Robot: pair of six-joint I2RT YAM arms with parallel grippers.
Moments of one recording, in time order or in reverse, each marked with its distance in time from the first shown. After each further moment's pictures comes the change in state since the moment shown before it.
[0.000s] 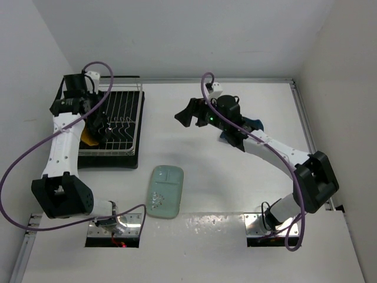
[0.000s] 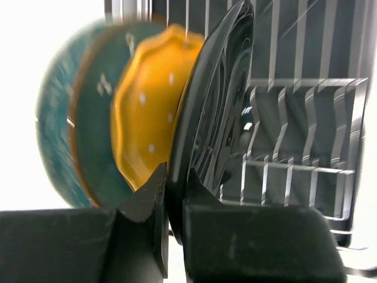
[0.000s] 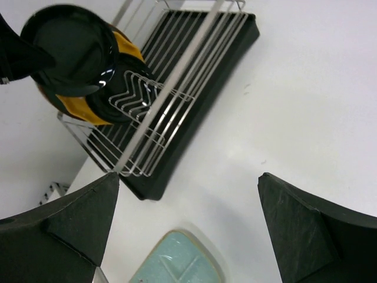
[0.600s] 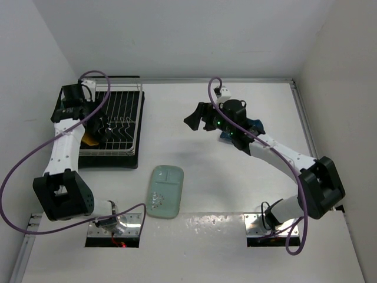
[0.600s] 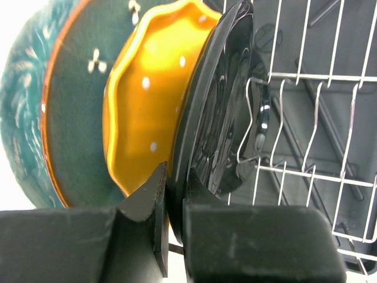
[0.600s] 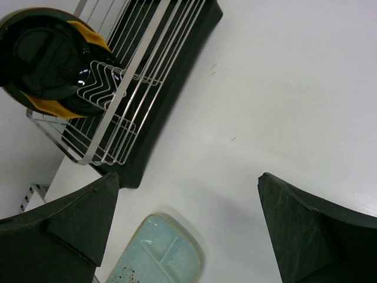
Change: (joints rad) left arm 0.065 -0.013 -0.197 0.164 -0.008 0.003; right arm -0.047 -0.069 -0.101 -0.047 0.027 -0.003
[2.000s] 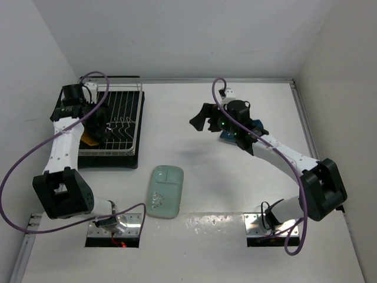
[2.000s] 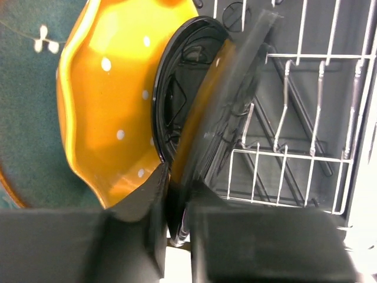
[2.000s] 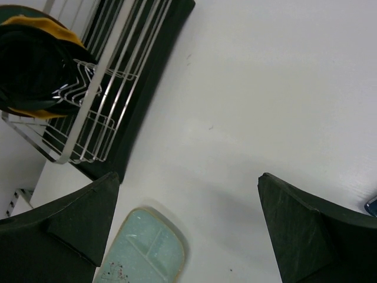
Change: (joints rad) left arm 0.013 0.023 0.019 -0.097 0.091 -0.047; right arm -0.045 -0.023 -0.026 -0.049 0.013 -0.002
